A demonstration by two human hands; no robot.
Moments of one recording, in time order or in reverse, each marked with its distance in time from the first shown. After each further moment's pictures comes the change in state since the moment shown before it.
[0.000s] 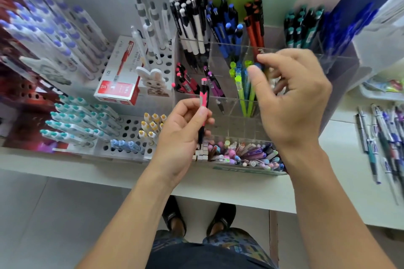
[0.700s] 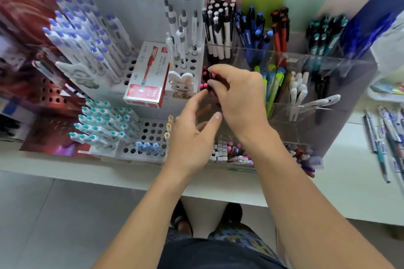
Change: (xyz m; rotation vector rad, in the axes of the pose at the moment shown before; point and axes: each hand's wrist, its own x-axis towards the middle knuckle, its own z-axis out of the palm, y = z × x) left_hand -0.006 0.023 -0.029 0.478 0.023 0.197; right_hand -0.001 -0.050 0.094 0.007 -0.277 0.073
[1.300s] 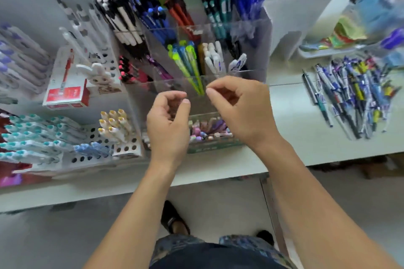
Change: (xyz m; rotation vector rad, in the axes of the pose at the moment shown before) left_hand -0.035 -0.005 0.090 0.010 0.112 0.069; right_hand -0.104 0.054 -0.123 0.141 0.114 0.157
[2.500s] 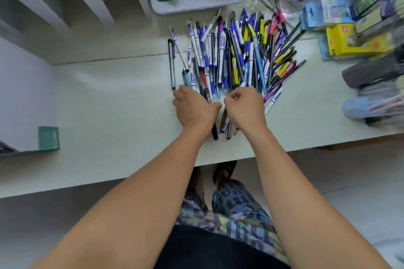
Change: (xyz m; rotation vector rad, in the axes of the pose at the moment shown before) left_hand -0.080 -0.129 0.596 0.934 -0.207 -0.436; right_hand 0.003 0.480 -0.319 -0.223 -0.224 0.775
